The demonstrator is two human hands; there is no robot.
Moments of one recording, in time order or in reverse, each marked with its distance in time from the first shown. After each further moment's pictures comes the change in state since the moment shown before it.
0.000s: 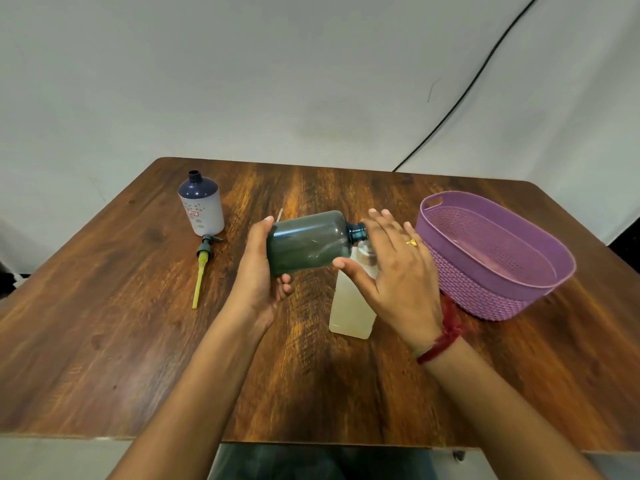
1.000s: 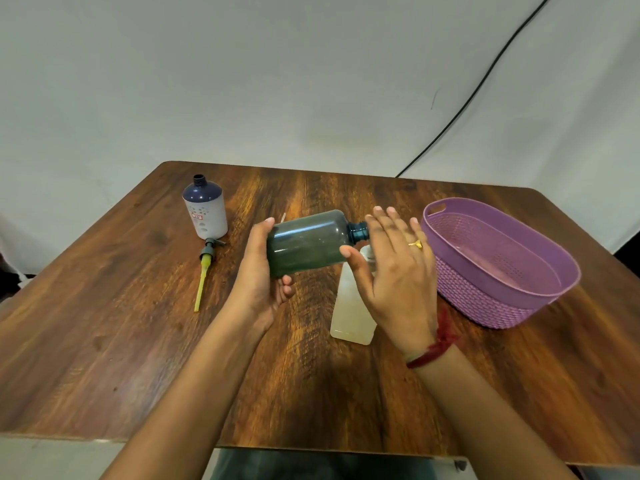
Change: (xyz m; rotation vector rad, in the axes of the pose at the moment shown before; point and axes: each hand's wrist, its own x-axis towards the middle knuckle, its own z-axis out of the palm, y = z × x) left_hand -0.001 0.006 0.001 -0.022 -0.021 -0.018; right_hand 0.007 -0.008 0.005 -0.022 0.152 0.028
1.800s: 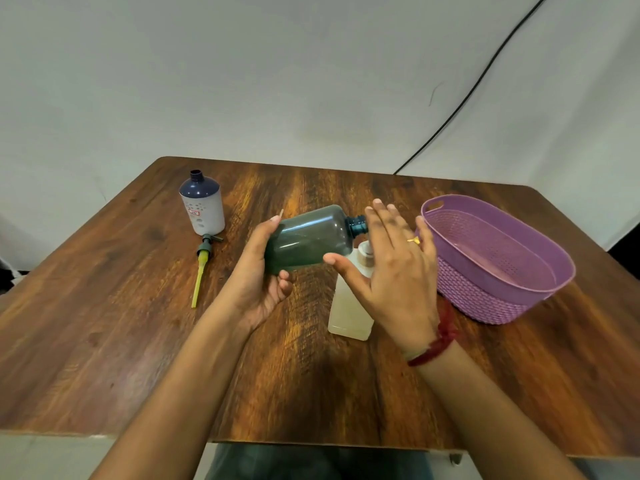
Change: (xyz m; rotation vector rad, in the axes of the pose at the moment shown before) left_hand 0.001 0.004 -0.009 -0.082 -0.196 -0.093; right_hand -0.001 -0.005 -0.009 -0.064 -0.050 0.011
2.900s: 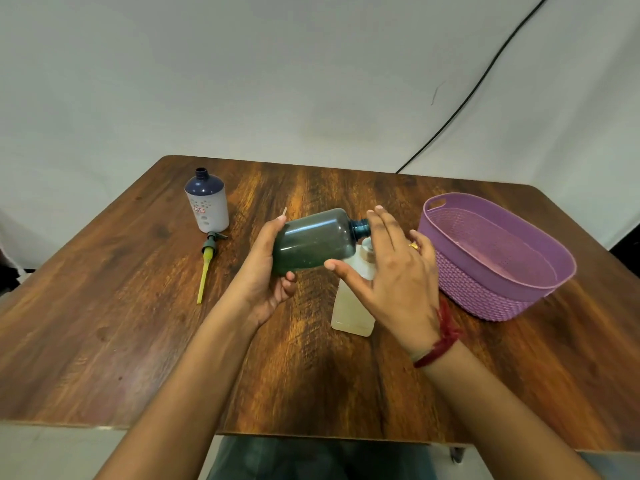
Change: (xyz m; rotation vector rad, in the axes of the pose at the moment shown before) left_hand 0.000 -0.004 0.000 0.087 0.107 -0.028; right_hand -0.006 0.001 0.000 0.027 -0.043 0.006
